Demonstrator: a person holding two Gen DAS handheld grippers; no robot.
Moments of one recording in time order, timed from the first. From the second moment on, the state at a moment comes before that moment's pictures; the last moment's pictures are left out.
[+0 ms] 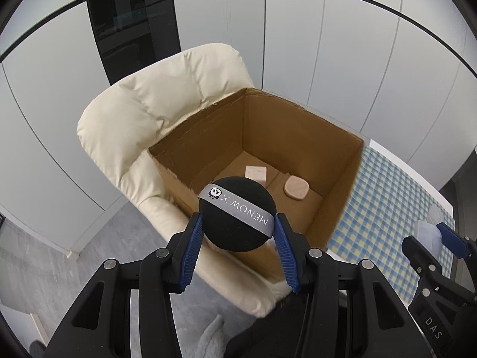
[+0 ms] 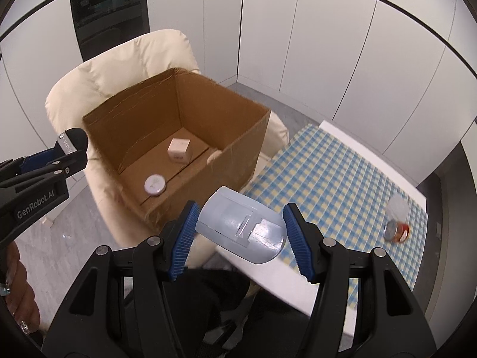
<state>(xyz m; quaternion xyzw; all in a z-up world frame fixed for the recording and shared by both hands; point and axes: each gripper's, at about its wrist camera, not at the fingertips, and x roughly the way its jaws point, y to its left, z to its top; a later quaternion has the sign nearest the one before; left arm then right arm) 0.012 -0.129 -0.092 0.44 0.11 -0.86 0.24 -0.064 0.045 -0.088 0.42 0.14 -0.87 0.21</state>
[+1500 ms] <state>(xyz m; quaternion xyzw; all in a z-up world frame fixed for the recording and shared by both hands) -0.064 -0.200 -0.135 0.45 0.15 -0.84 0.26 -0.139 -0.094 -0.146 0.42 0.19 -0.84 0.28</state>
